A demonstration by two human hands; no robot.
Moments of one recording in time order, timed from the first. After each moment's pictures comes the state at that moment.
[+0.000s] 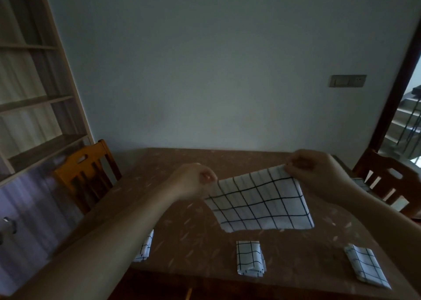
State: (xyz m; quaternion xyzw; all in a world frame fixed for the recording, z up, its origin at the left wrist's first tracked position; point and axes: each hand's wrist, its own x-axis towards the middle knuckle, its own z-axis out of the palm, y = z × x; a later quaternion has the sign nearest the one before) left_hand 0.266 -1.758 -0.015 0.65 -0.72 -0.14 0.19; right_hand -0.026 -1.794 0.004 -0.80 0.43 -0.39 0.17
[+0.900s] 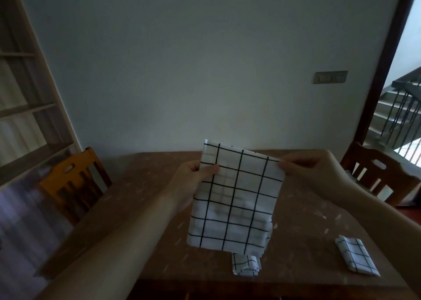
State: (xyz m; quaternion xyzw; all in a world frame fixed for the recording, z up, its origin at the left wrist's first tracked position) left_hand 0.233 -1.759 -0.019 0.47 -0.48 -0.51 0.54; right_hand -0.038 -1.783 0.005 -0.75 0.38 -0.48 0.25
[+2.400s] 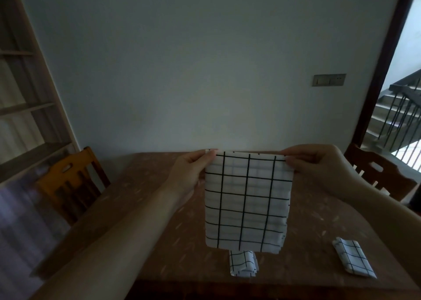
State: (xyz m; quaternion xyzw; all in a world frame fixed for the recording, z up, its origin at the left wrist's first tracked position) left_hand 0.219 -1.750 0.003 0.41 -0.47 -0.50 0.60; right_hand -0.051 -1.782 0.019 -0.77 0.39 -0.46 0.22
